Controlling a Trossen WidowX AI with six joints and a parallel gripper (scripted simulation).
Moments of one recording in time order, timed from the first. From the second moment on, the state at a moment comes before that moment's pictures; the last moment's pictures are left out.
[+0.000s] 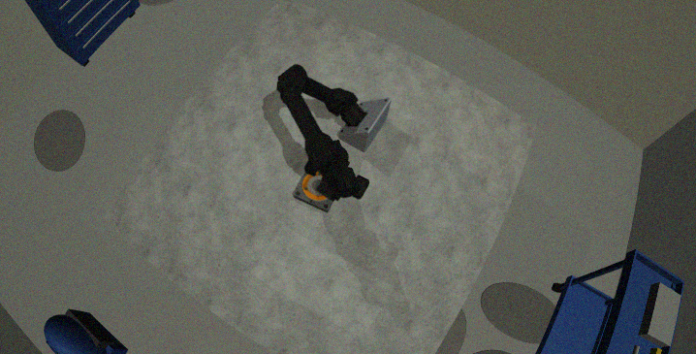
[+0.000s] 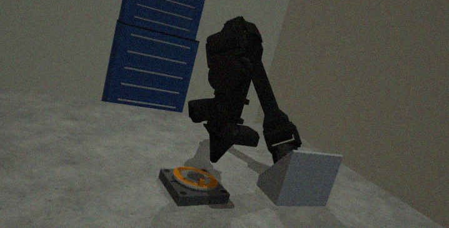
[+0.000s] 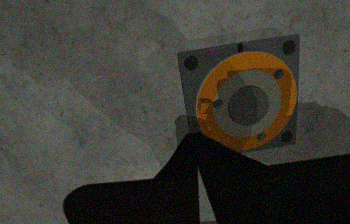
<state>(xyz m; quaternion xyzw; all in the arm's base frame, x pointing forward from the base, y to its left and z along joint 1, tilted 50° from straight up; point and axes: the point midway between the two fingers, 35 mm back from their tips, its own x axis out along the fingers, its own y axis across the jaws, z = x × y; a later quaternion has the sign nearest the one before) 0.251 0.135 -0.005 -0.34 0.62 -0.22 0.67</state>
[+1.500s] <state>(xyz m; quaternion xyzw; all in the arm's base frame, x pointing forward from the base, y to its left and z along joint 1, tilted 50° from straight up) 0.264 0.084 -0.037 -0.33 0.62 -0.25 0.66</state>
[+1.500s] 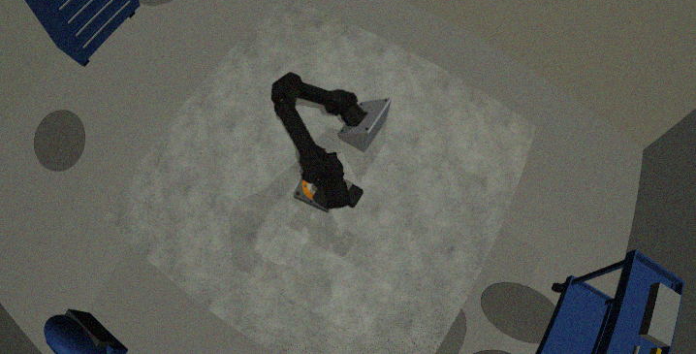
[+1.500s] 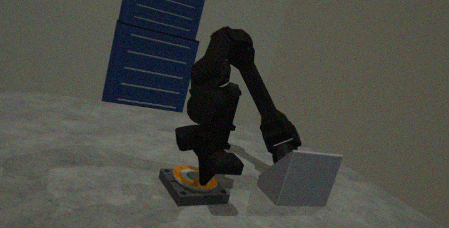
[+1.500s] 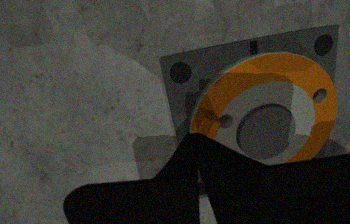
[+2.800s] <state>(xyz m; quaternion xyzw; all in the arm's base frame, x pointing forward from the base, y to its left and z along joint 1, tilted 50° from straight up) 0.304 0.075 -0.017 -0.33 0.62 -0.25 0.66</state>
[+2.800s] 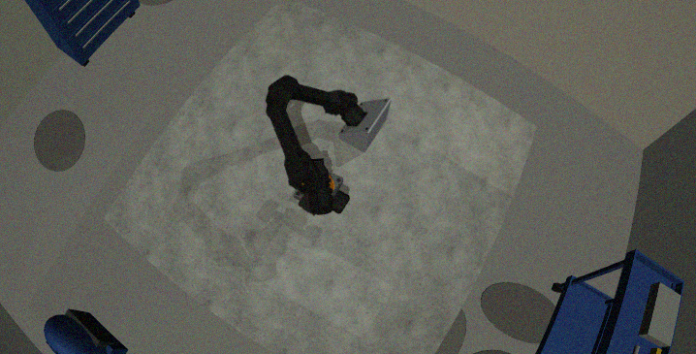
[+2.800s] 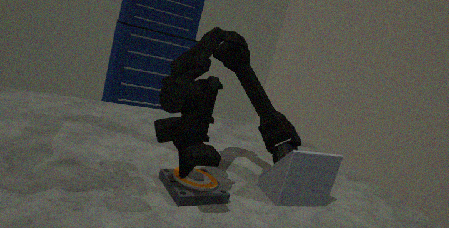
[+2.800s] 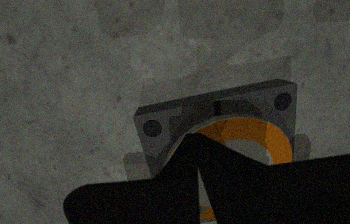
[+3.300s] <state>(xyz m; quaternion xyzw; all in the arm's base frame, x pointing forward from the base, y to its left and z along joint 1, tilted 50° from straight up) 0.311 0.068 -0.008 -0.33 0.62 -0.25 0.66</state>
